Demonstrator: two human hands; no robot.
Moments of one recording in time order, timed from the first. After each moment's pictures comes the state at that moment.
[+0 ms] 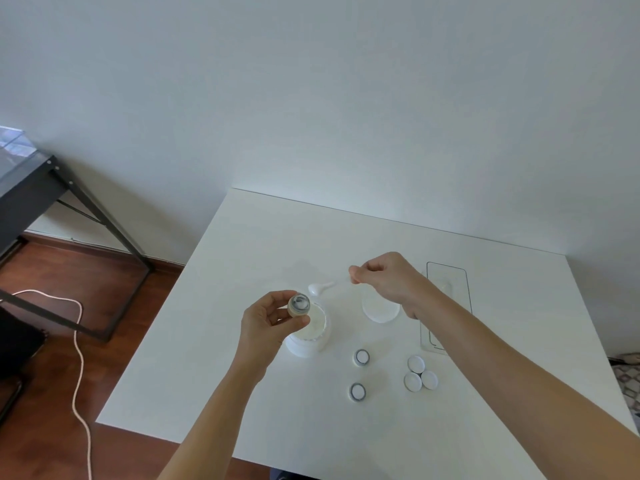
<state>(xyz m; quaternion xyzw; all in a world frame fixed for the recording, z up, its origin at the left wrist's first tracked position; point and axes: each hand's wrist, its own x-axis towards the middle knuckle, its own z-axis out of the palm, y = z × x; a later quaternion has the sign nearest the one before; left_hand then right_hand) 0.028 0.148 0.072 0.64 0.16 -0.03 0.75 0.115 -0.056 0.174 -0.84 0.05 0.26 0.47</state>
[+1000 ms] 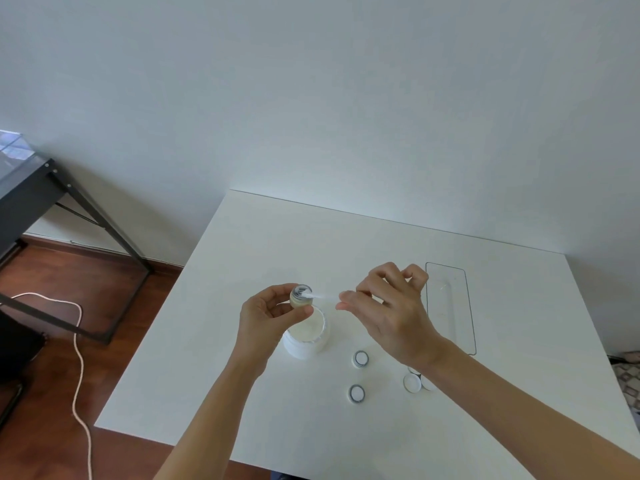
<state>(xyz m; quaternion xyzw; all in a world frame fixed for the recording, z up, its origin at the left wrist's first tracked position) 0.037 0.144 0.090 0.60 0.14 -0.03 0.79 0.073 -0.064 0.152 -0.84 -0.36 -0.38 0.15</state>
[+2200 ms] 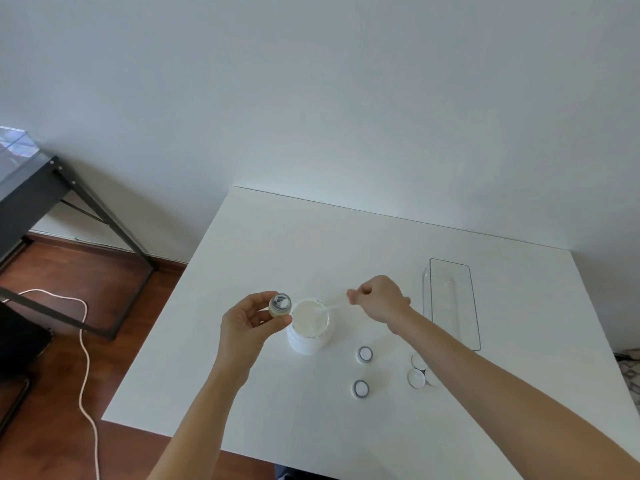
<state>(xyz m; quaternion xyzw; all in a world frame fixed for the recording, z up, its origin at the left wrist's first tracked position) 0.017 0.173 0.070 0.64 0.19 0.00 0.74 0.111 -0.048 0.105 -0.91 0.09 0.25 0.31</state>
